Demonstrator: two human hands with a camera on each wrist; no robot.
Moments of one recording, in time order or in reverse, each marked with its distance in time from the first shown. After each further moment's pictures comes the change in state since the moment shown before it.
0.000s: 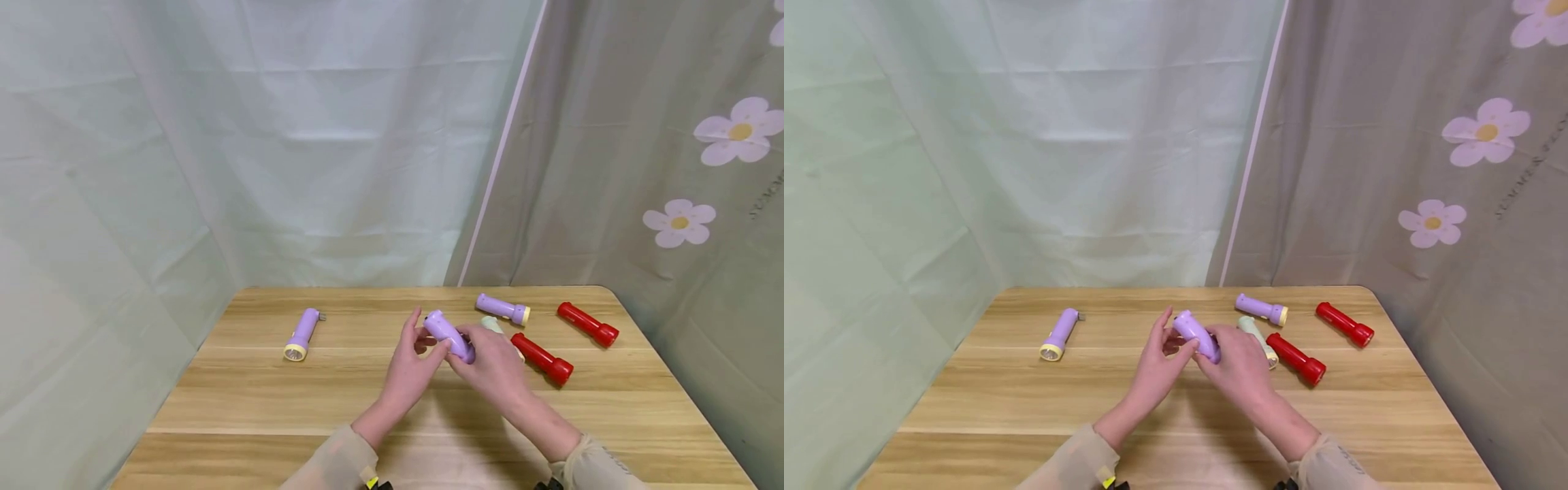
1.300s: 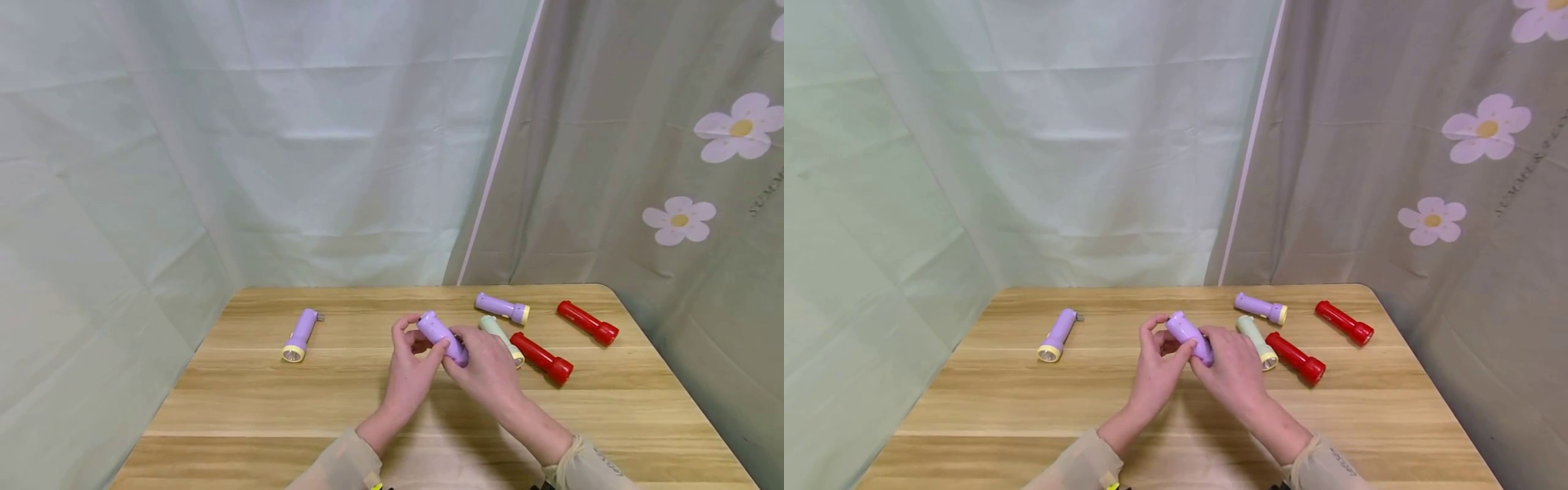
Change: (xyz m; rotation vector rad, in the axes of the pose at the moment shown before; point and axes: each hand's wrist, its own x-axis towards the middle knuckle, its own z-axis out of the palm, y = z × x) left_hand -0.005 -0.001 0.009 -0.148 0.114 0.054; right_hand -0.002 -0.005 0.011 -0.005 0.044 -0.042
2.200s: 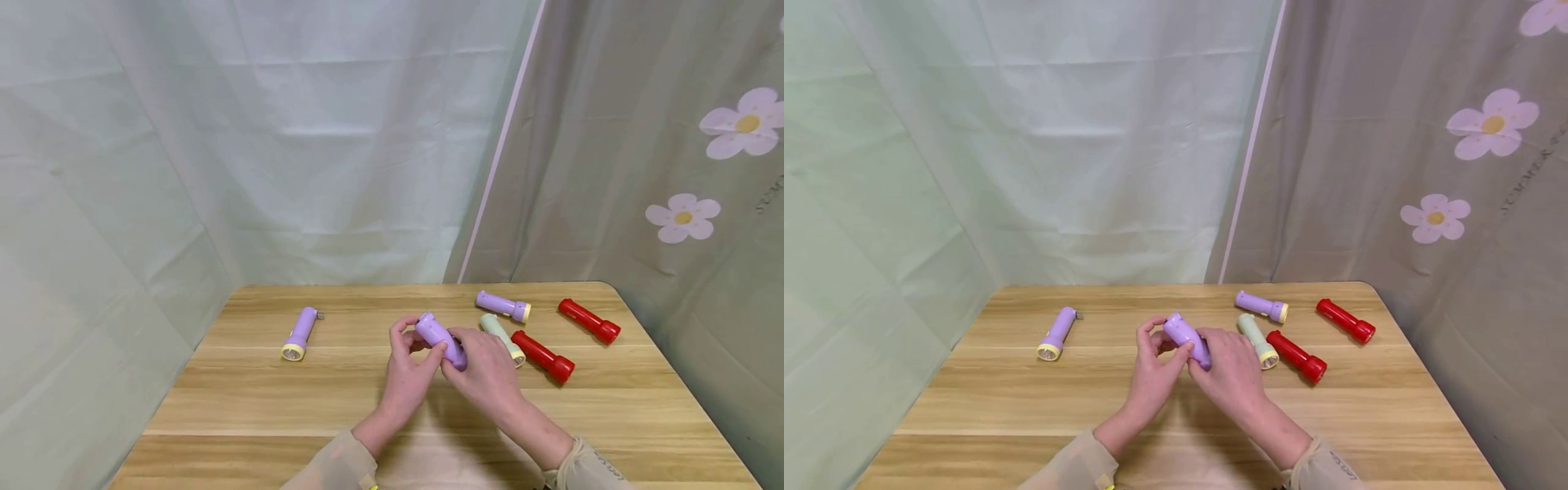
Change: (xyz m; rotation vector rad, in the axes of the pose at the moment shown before) left_hand -0.005 -0.003 -0.008 0.022 -0.029 0.034; right_hand -0.005 0.000 0.003 -0.009 0.033 -0.066
